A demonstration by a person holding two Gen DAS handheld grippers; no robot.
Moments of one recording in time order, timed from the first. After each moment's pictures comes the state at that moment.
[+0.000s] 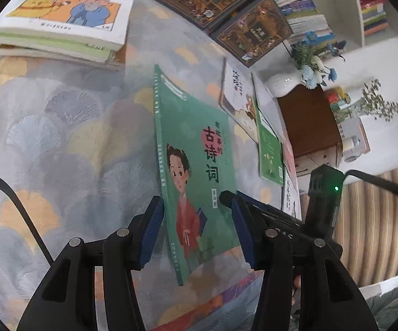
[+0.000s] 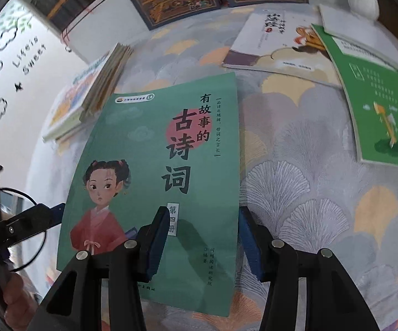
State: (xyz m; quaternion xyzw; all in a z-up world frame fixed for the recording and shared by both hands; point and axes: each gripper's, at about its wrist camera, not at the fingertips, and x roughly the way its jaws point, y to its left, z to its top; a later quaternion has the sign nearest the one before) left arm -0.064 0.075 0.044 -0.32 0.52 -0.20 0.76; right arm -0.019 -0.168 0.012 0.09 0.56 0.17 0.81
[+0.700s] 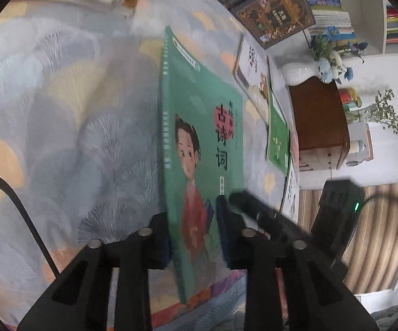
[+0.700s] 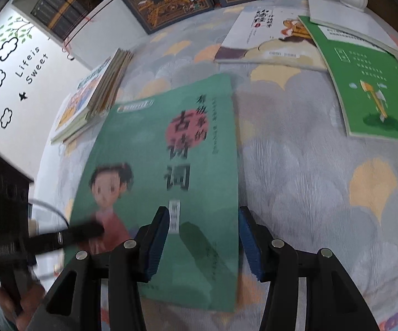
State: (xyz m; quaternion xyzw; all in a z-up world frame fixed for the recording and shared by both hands) left arm -0.072 0.057 0.019 -0.35 0.57 -0.19 0.72; right arm -0.046 -0.183 0.014 0.11 0.56 0.18 0.80
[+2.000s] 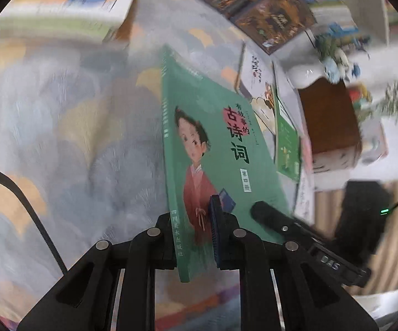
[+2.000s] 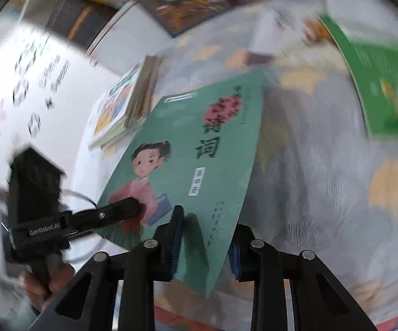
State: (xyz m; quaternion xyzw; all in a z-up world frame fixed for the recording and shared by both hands) left arm -0.052 0.046 0.045 -0.28 0.56 -0.16 0.76; right arm -0.034 -0.170 0.053 0.12 0.54 0.24 0.80
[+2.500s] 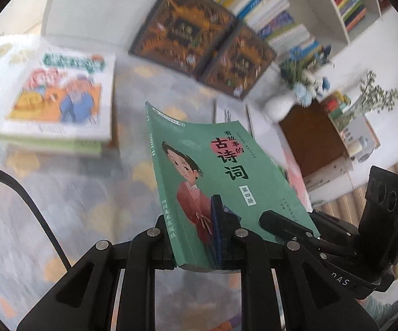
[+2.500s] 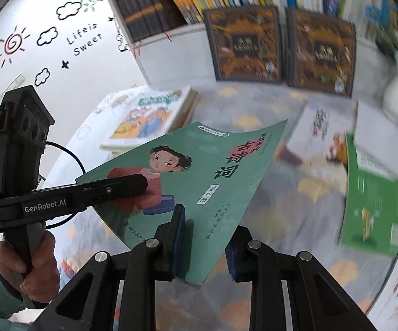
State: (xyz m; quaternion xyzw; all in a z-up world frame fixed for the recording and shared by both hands) left arm -0.032 0.086 0.114 -0.24 0.44 -0.17 0.84; right arm -0.027 -0.116 0.135 -0.02 0.44 0.26 0.86
